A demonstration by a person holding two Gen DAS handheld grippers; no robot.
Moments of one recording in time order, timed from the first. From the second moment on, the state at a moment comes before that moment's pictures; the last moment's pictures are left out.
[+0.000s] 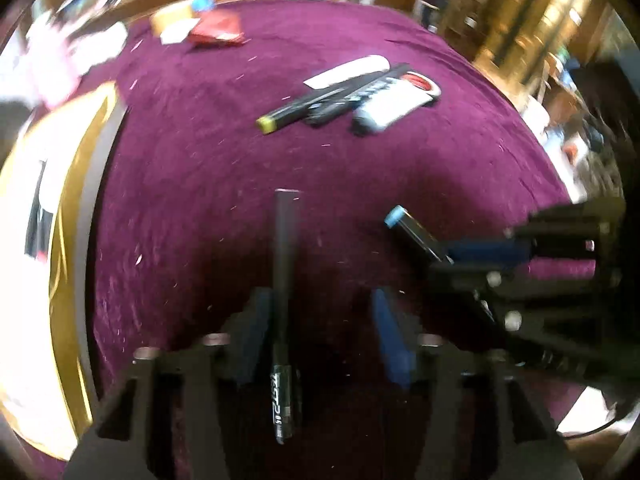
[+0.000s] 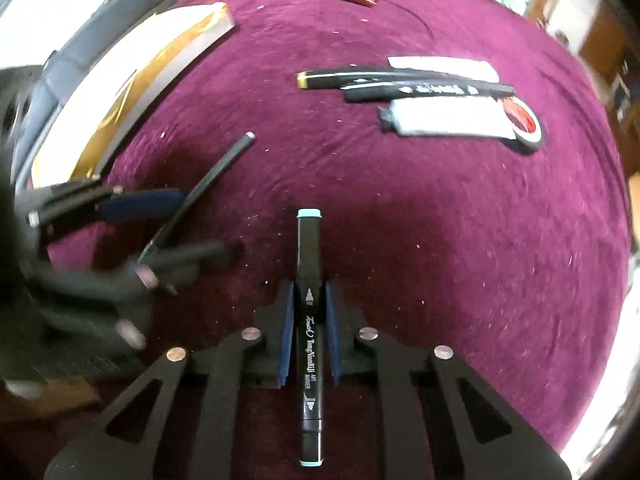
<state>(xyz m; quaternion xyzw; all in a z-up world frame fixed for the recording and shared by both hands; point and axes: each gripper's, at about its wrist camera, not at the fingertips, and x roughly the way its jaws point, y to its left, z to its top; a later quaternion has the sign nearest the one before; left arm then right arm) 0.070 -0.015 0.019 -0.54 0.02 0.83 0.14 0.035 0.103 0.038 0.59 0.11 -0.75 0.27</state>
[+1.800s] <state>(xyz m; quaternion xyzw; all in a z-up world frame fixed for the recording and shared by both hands) -0.005 -0.337 0.027 -0.55 -0.15 0.82 0.03 -0.041 -0.147 0.057 0.59 -0.01 -0.79 0.18</state>
